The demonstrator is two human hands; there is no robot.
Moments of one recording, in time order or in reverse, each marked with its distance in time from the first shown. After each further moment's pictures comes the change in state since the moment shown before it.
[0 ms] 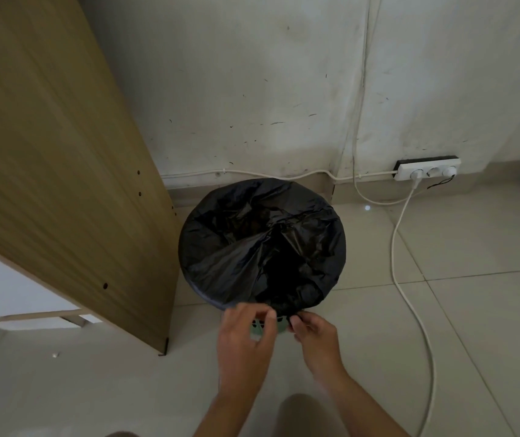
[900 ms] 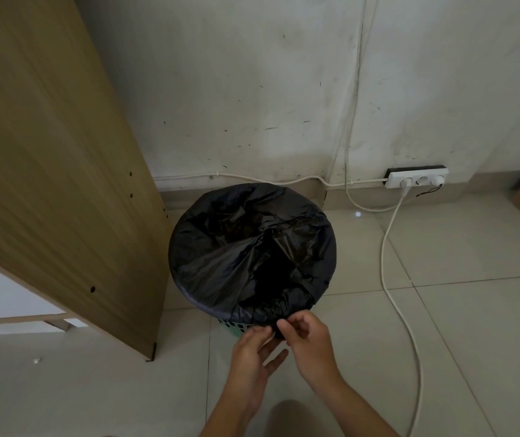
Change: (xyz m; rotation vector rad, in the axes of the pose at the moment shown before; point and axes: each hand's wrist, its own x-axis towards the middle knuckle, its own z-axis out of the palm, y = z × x) left_hand -0.009 0.005 0.022 -1.033 -0.286 -1.030; right_hand -0.006 -0.011 -0.008 -0.171 -0.092 -0.191
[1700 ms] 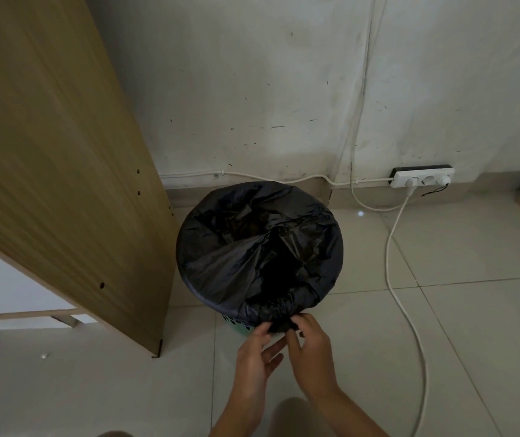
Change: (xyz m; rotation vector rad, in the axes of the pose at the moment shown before) left_hand -0.019 0.004 0.000 0.136 0.079 0.088; right_hand -0.007 0.018 0.014 -0.445 0.075 -0.235
